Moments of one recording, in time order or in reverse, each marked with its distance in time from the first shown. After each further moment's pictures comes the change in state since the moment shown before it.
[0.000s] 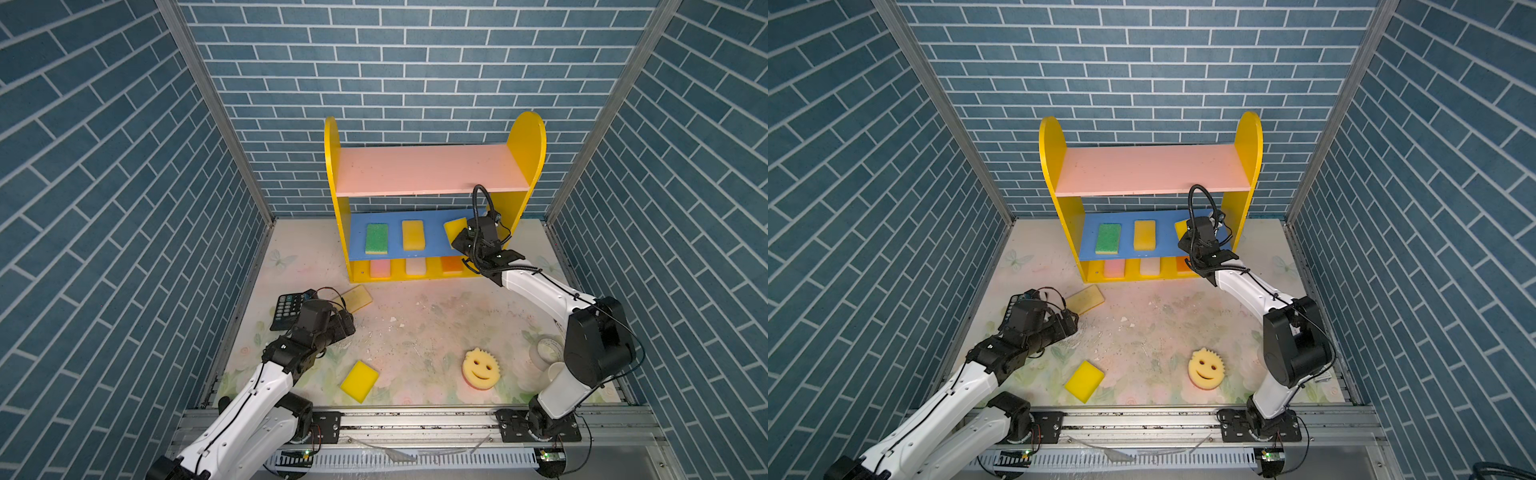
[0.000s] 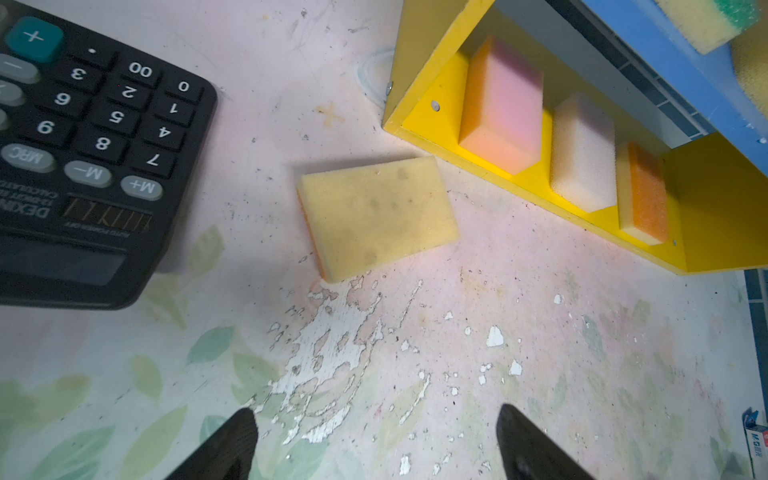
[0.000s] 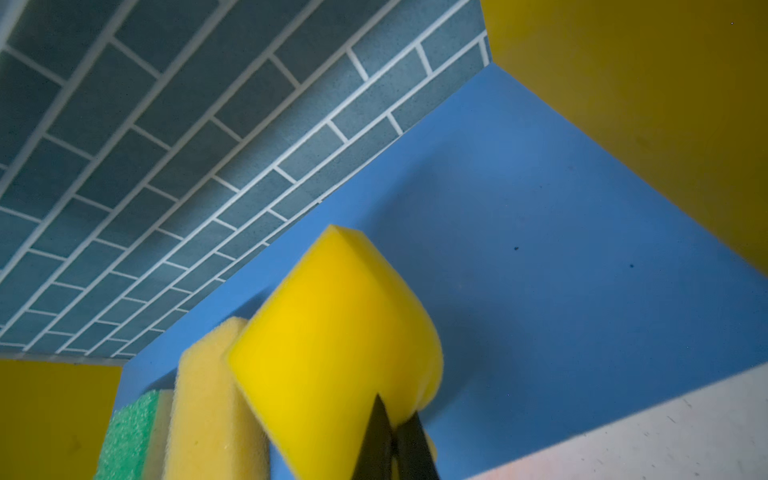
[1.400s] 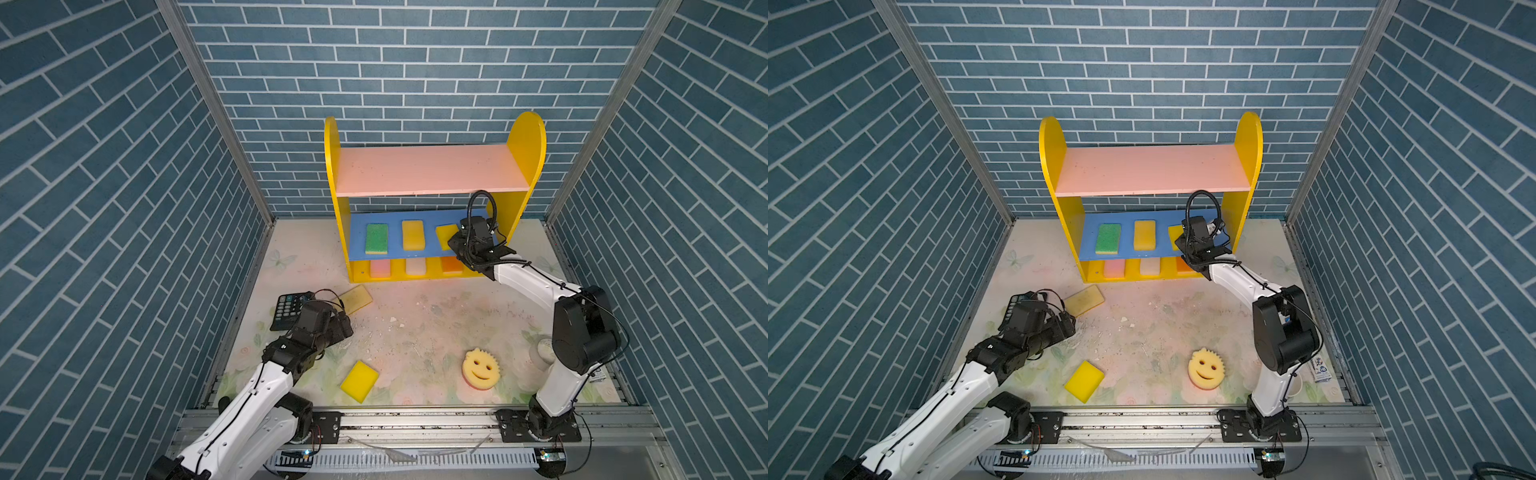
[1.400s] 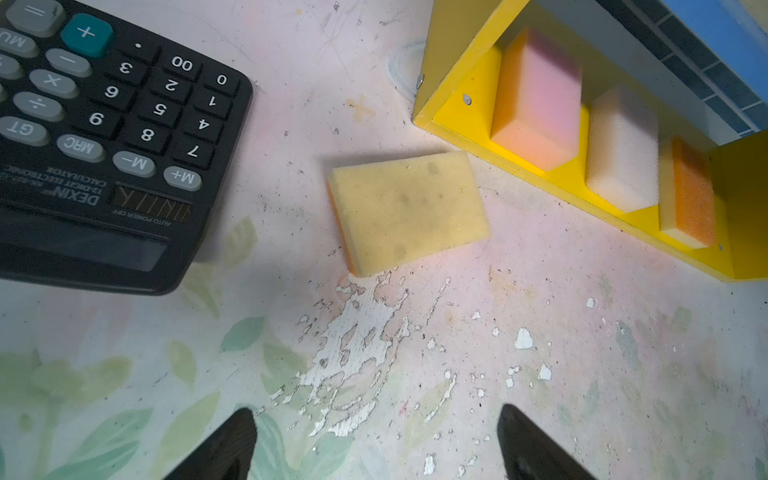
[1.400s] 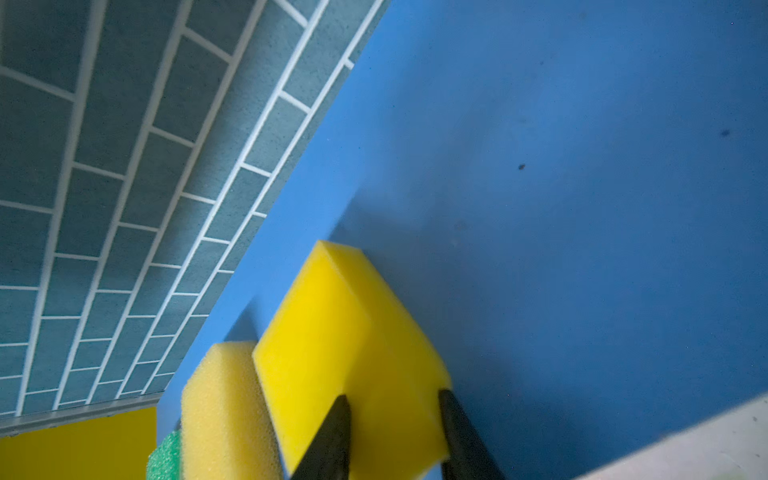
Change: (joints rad) left arm 0.003 0.015 -0.001 -0.026 -0.034 0.000; right arm -0.001 0.083 0.059 -0.053 -0.066 0.257
